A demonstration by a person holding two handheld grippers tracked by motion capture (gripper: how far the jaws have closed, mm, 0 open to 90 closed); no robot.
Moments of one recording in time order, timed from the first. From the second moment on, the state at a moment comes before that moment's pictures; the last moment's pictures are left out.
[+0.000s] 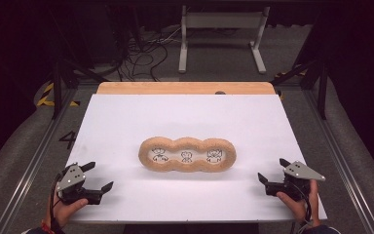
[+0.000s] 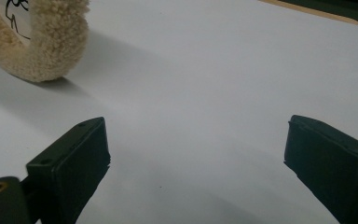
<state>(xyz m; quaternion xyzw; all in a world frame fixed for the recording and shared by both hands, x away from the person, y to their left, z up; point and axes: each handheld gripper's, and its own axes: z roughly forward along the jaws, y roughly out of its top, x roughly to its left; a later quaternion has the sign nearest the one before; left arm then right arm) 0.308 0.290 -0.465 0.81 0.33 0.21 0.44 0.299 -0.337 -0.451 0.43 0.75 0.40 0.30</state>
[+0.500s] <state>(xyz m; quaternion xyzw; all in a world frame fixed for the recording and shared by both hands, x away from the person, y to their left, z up) 0.308 0.289 -0.464 0.81 0.32 0.21 0.44 0.298 -0.336 -0.450 0.42 0.75 0.40 0.30</state>
